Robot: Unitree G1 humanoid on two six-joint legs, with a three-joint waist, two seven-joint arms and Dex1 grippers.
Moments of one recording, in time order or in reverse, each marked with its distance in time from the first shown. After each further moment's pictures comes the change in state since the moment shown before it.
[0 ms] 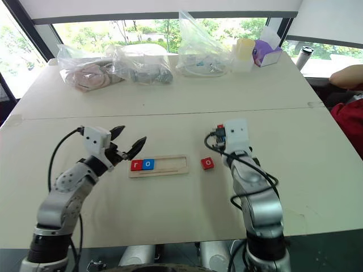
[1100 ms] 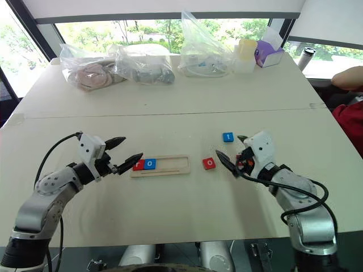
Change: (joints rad) left arm 0.067 0.238 0.052 0.031 -0.097 0.000 -0.263; right arm 0.129 -0.421 -0.199 0.320 0.284 -0.532 0.755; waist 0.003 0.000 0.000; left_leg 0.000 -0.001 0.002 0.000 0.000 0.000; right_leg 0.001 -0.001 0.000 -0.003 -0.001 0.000
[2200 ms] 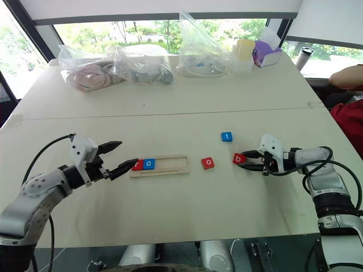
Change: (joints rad) left arm 0.060 0.082 0.073 -0.072 -0.066 0.084 -0.033; right arm -0.416 -0.220 0.195 0.862 -0.109 -0.516 0.573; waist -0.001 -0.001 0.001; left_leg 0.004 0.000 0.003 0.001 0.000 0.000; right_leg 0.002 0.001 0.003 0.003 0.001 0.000
